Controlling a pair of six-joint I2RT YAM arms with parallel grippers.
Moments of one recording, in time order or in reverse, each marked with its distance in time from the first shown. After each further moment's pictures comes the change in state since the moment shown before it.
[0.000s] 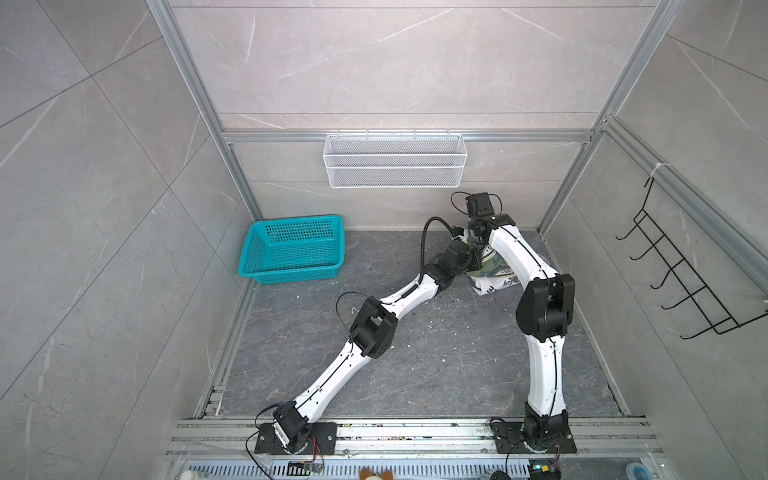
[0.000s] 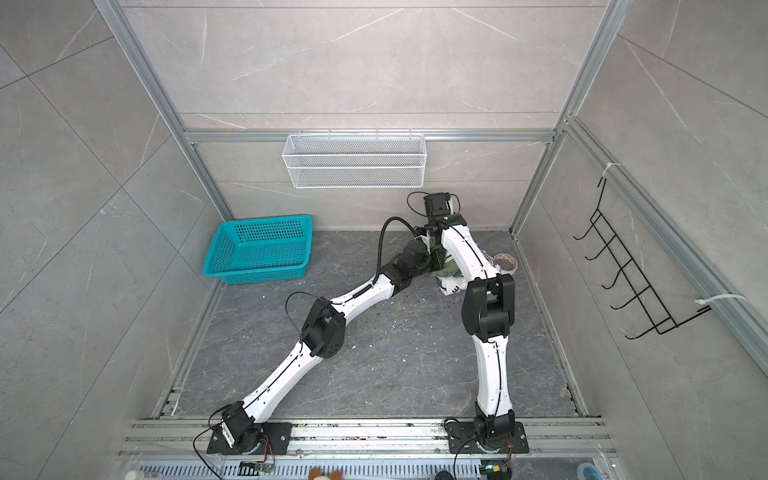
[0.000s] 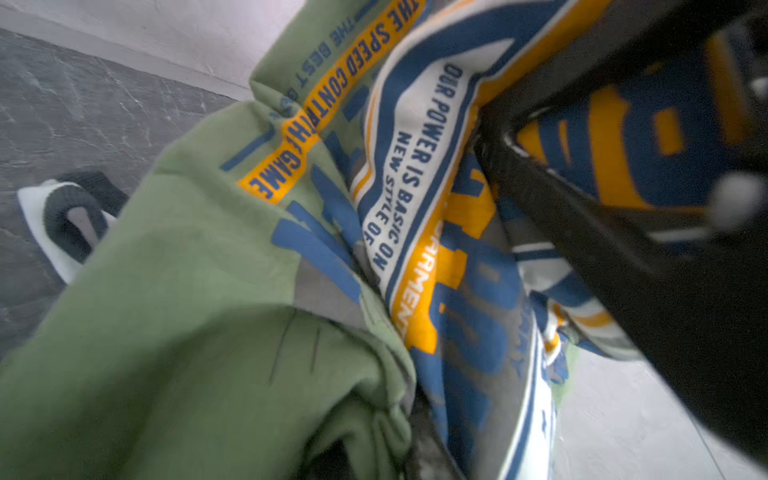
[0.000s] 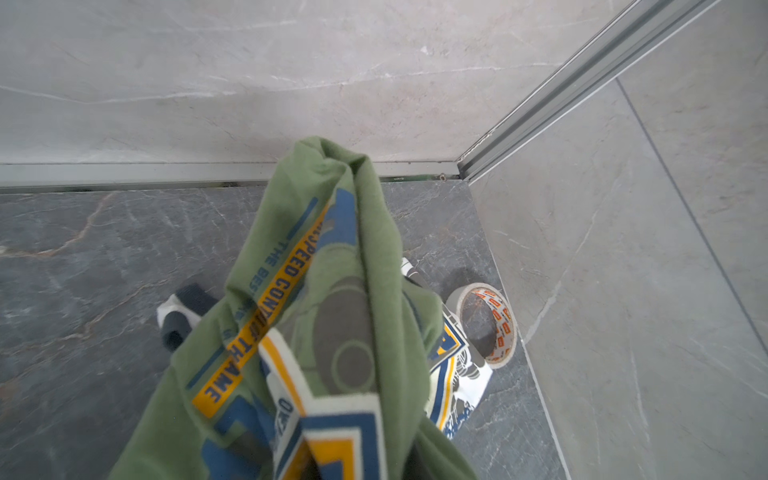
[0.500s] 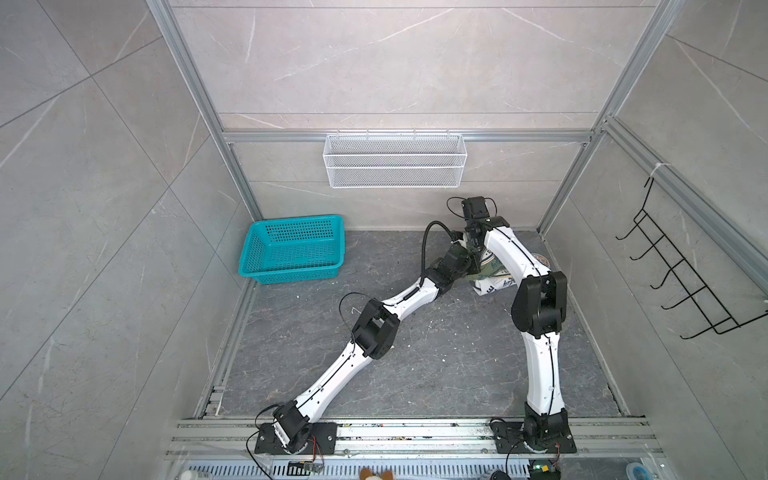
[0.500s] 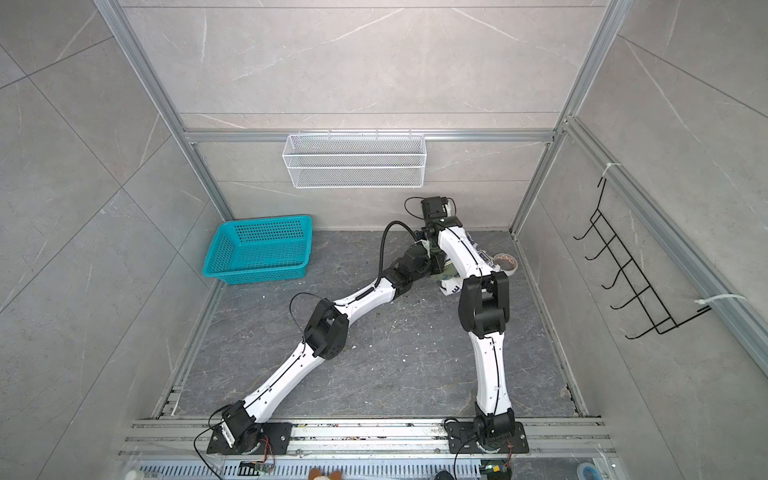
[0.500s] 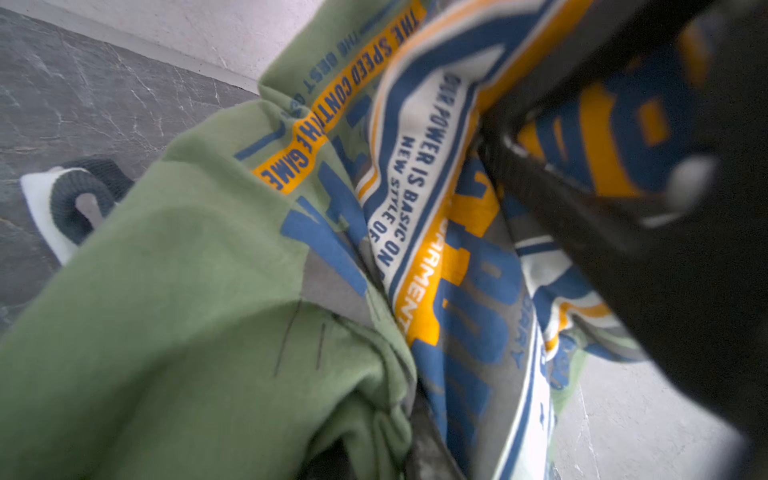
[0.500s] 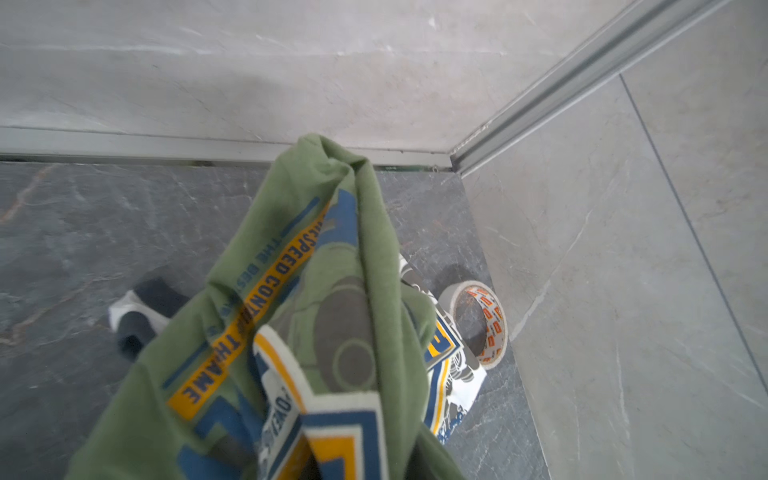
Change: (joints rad) left arm -0.002 0.035 0.003 0.037 -0.020 0.016; right arm 0.023 0.051 0.032 -0.002 0.057 -0.029
